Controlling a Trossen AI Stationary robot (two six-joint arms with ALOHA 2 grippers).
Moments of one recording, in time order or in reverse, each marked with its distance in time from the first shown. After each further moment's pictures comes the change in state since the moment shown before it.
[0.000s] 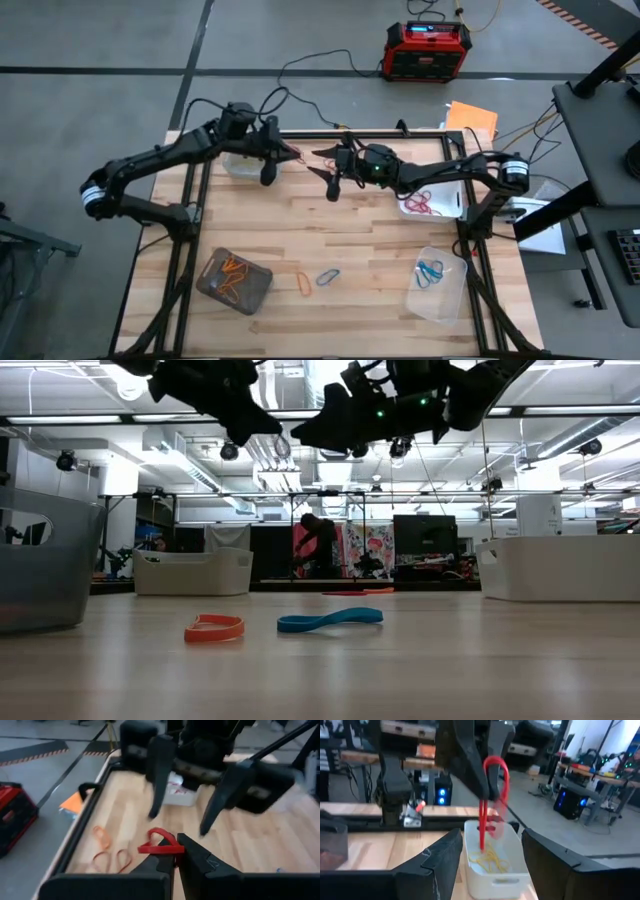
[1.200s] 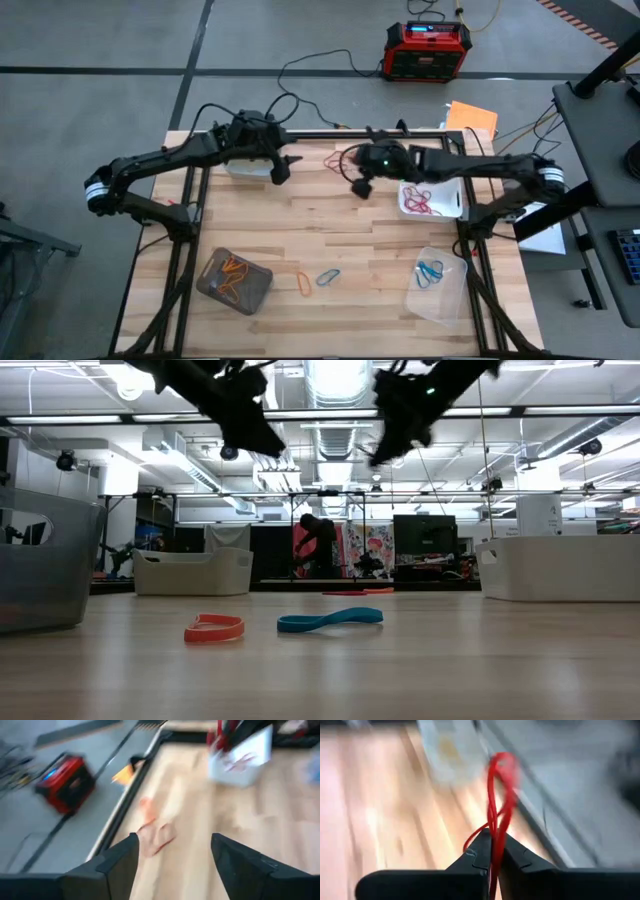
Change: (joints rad) left arm -0.089 0.043 0.024 -0.035 -0.379 -0.034; right arm 0.015 -0.268 0.114 -0.970 0.274 0.137
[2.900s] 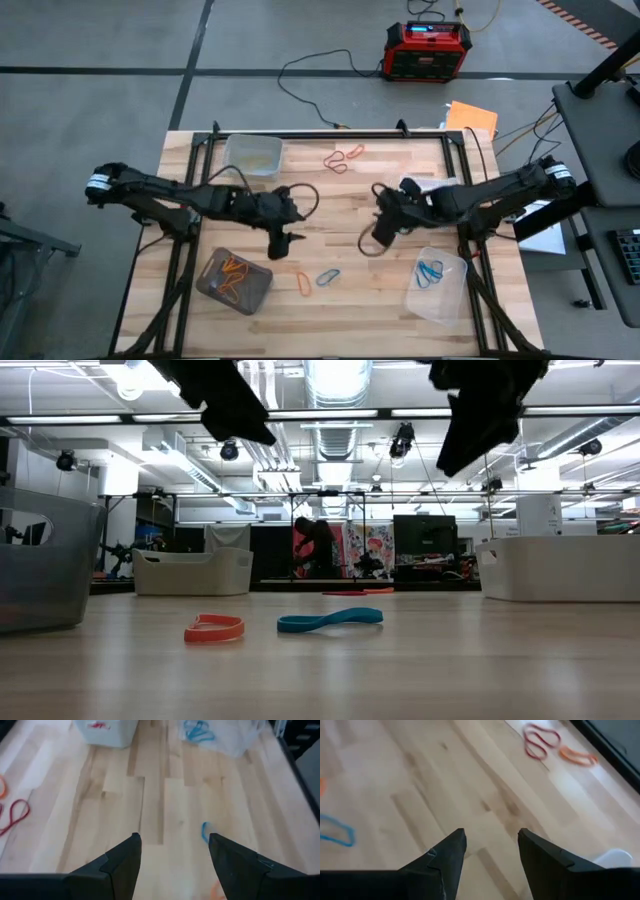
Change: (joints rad) left arm -0.582 0.022 -0.105 -0.029 -0.153 -0.347; right arm 0.411 -0.094 -0.069 -0.485 0.180 0.656
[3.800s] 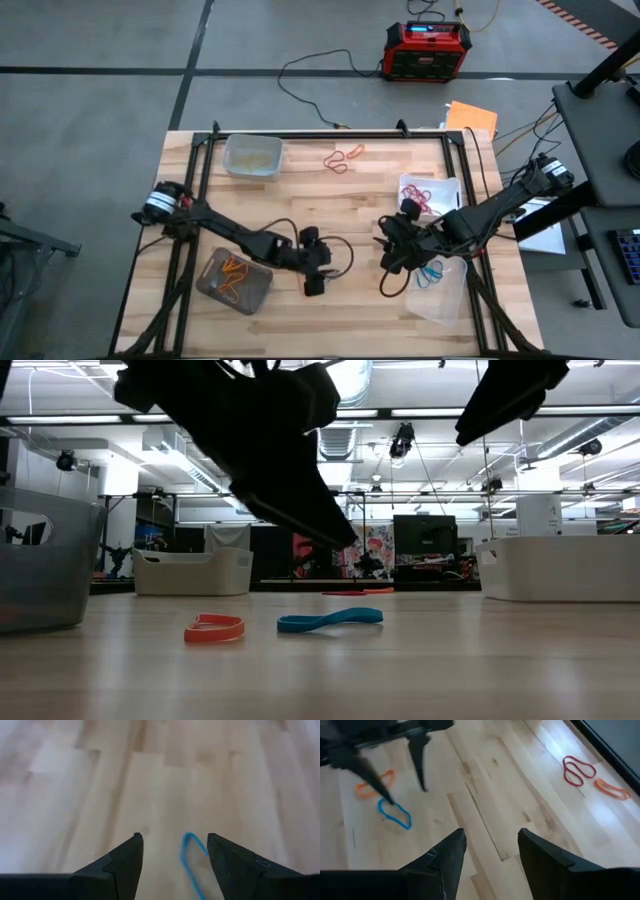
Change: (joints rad) left arm -0.207 0.541 0.096 0.353 -0.231 -0.167; right arm 0.275 0.002 -0.014 0.078 0.131 0.035
